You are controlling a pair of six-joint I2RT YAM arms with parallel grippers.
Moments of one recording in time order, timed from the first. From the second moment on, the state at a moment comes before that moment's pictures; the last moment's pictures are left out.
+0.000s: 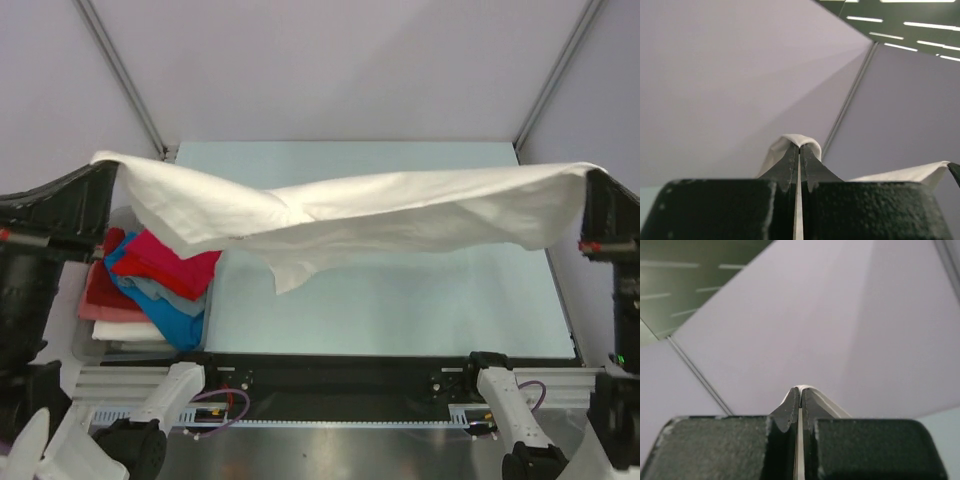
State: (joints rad) left arm -0.02 0.89 2.07 -0.72 0.30 -0.60; right arm -0.09 0.73 1.80 -0.64 -0.06 0.67
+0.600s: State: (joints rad) left arm -0.02 1.10 1.76 -0.50 0.36 -0.74; right arm -0.05 0.85 1.60 -0.69 0.06 0.66
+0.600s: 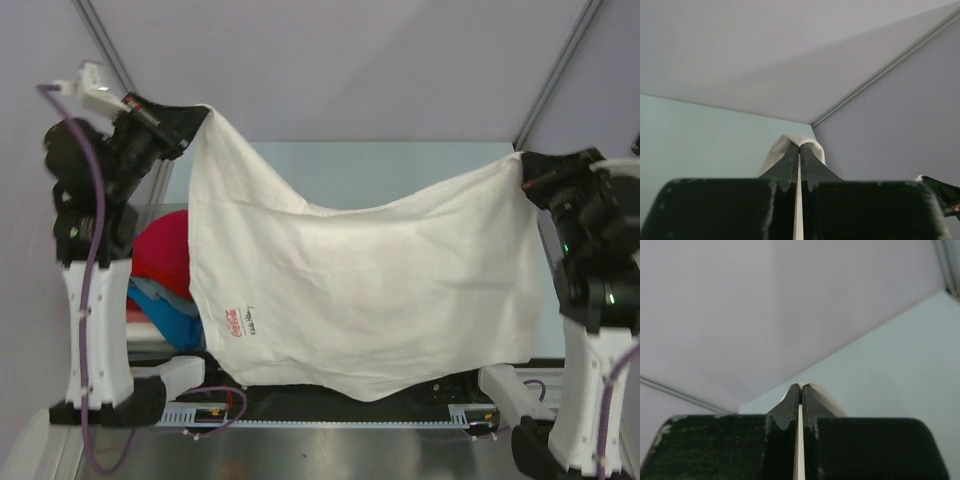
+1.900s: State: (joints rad) left arm -0.22 0.97 0.85 -0.27 0.19 -0.74; right arm -0.40 1.54 0.93 -0.15 -0.51 0.90
